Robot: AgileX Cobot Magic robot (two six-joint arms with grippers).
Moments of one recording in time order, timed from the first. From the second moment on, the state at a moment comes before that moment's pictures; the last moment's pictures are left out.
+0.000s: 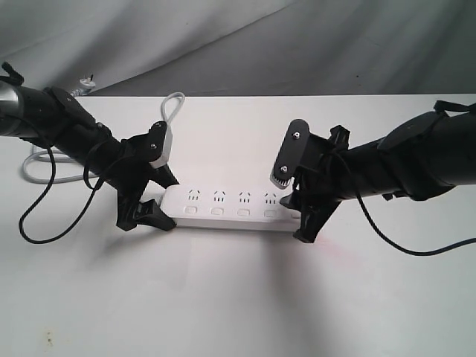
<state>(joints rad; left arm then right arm) -0.04 2.23 -1.40 -0.81 0.89 1.95 0.42 1.84 -0.93 1.22 0.17 -2.00</state>
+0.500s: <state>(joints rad) -0.04 2.23 -1.40 -0.81 0.89 1.95 0.39 1.87 -0.91 1.21 0.14 -2.00</state>
